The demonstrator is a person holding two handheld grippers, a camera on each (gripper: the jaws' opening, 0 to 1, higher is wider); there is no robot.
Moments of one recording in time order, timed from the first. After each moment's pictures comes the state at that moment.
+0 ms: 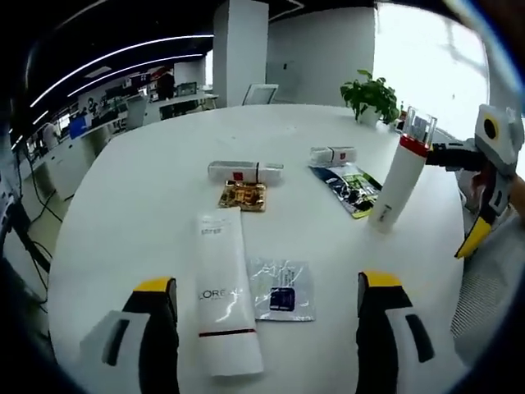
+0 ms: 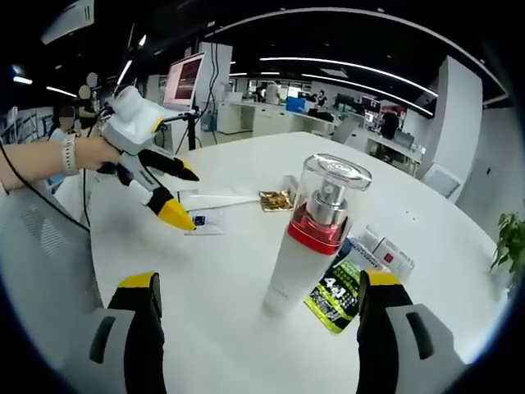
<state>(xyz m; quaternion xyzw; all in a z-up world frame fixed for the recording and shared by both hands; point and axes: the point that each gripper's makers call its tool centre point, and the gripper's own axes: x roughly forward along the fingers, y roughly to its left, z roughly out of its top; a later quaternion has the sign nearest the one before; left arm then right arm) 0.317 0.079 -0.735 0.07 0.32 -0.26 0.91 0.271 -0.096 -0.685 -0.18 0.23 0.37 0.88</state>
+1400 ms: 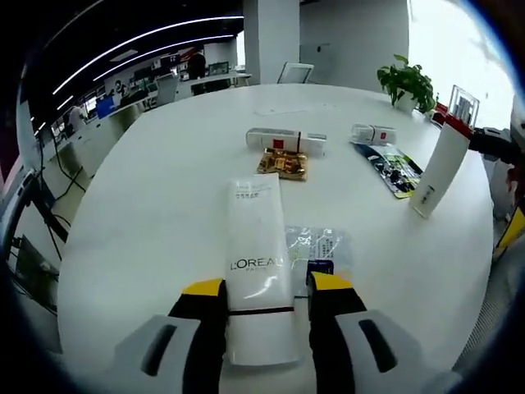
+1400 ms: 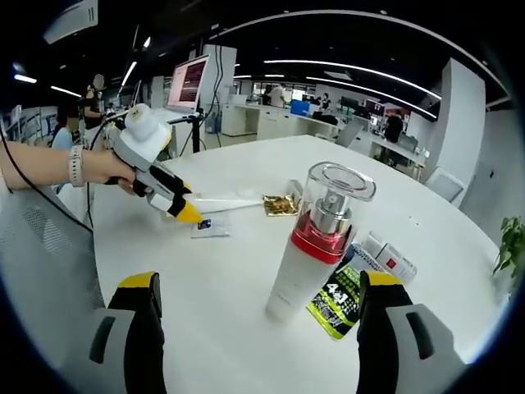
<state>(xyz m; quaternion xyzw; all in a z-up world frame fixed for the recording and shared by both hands) 0.324 0.106 -0.763 0.07 0.36 -0.17 0.92 0.269 -0.090 -0.680 -0.18 0.22 0.38 0.88</state>
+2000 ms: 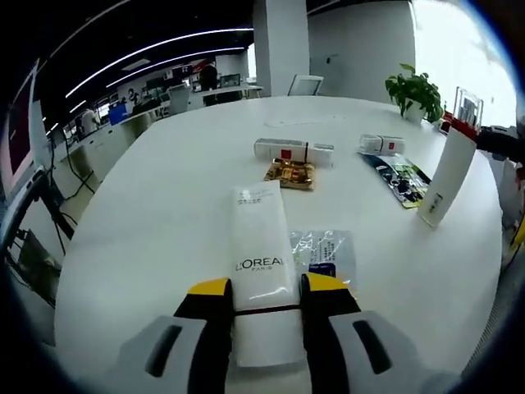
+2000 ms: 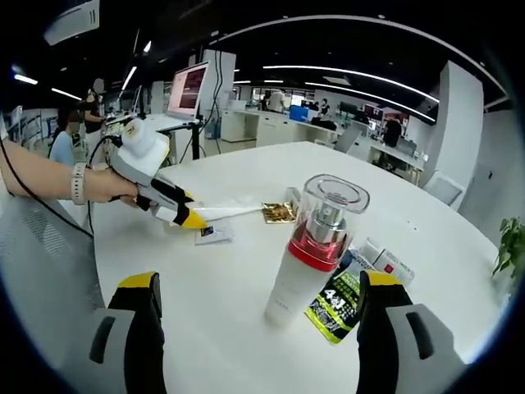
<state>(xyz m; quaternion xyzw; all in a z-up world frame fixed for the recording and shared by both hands) 0.330 0.107 -0.763 0.06 0.32 -0.13 0.94 0.271 -0.090 -0.672 -0.17 0.20 0.38 0.89</state>
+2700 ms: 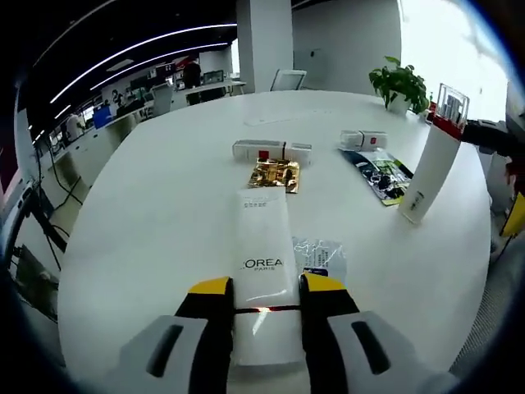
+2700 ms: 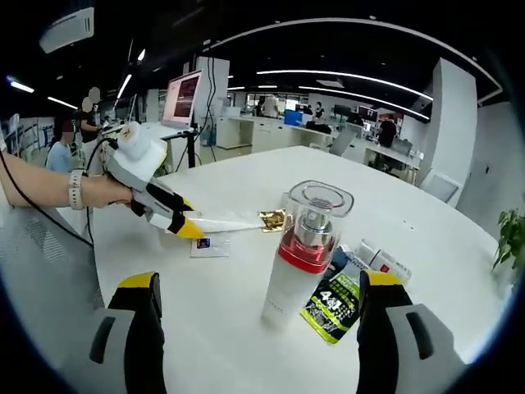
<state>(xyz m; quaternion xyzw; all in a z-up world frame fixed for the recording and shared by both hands) 0.319 0.088 -0.747 0.08 0.34 -0.18 0.92 0.273 -0.094 -0.667 -0.16 0.20 0.37 0.89</state>
